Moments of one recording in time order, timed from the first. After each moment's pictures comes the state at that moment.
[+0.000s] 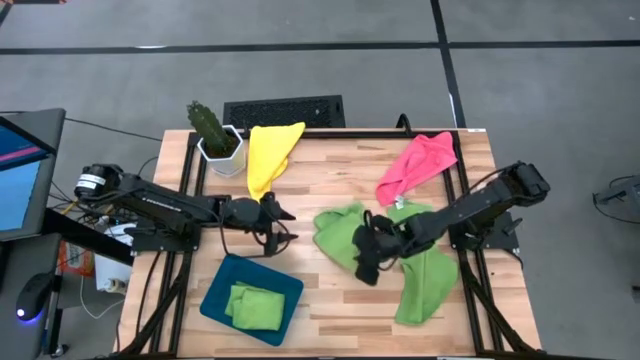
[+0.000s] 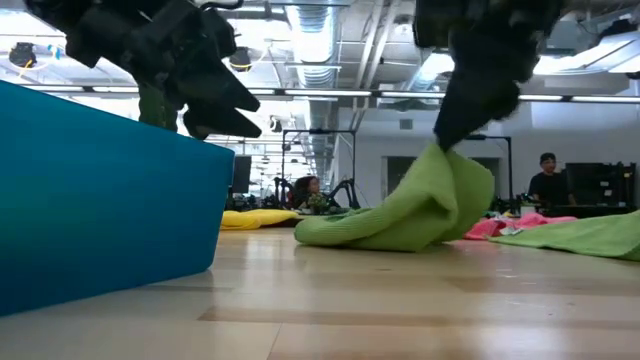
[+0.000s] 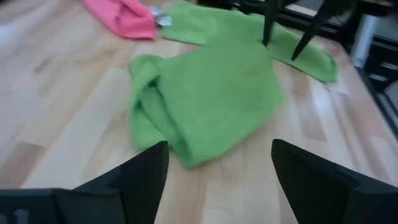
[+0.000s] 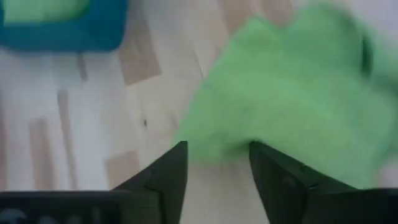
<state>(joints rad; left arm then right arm) -0.10 1.25 0.53 0.25 -0.09 -0.31 0.36 1.55 1.02 -0.50 0.21 0.59</state>
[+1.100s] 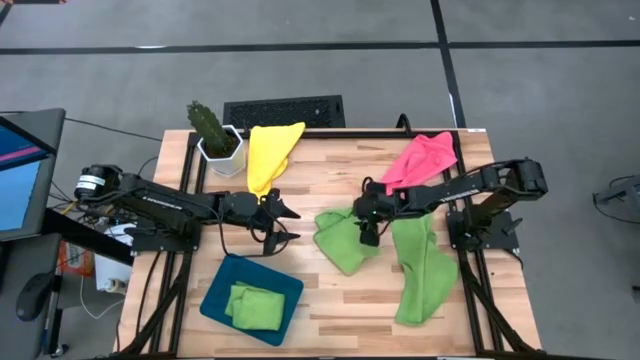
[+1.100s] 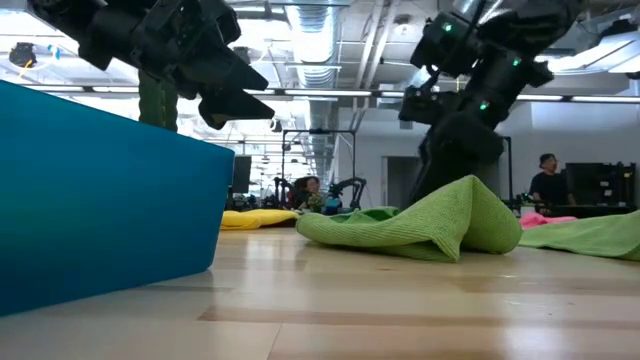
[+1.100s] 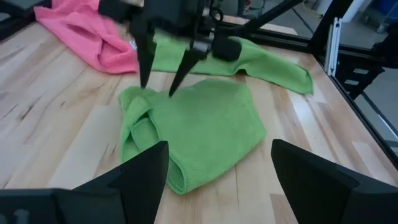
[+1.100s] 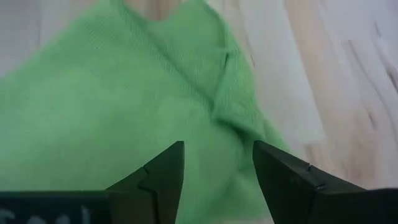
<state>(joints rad) -0.05 1.25 0.53 0.35 0.00 -0.19 -0.01 1.55 0.73 -0.14 0.12 0.02</state>
